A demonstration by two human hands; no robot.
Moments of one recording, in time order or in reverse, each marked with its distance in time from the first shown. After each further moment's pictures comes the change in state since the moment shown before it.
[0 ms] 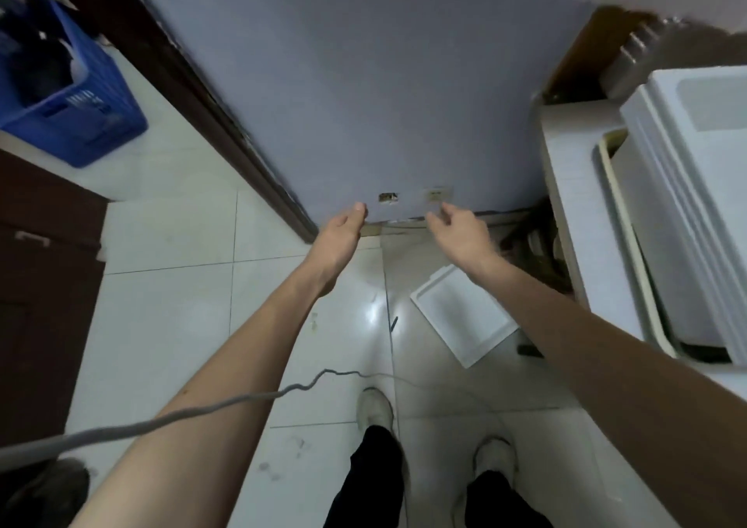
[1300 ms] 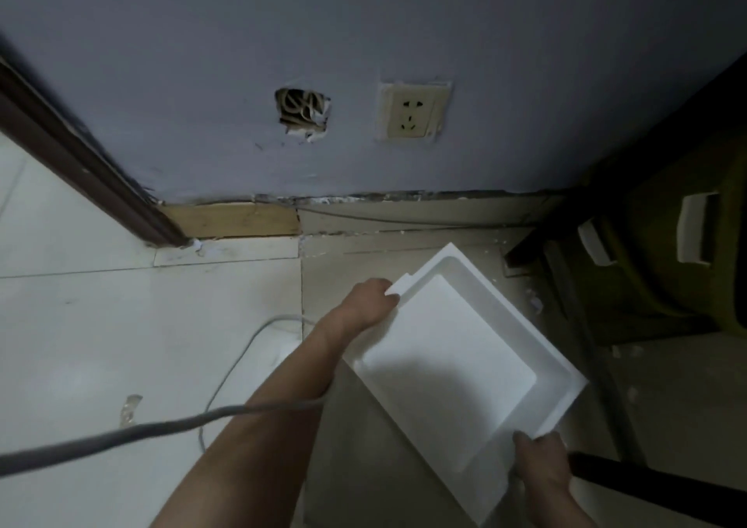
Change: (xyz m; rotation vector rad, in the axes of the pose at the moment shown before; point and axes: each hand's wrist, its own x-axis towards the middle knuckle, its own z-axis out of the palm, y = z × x) left_hand 0.380 -0.386 0.256 0.615 -0.303 0.085; right_hand 0.190 0.564 0.283 0.268 0.427 0.762
